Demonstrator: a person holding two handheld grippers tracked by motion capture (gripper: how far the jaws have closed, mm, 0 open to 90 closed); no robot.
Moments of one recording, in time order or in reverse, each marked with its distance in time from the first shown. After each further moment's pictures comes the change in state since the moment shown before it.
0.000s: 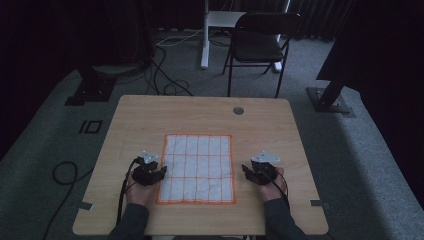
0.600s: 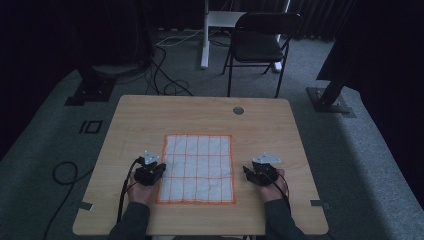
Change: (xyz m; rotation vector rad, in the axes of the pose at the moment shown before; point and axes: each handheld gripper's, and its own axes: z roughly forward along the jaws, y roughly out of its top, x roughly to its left) left arm -0.002 -0.001 0.003 -0.036 -0.022 0.013; right arm -0.002 -0.007 0.004 0.019 -0.002 0.012
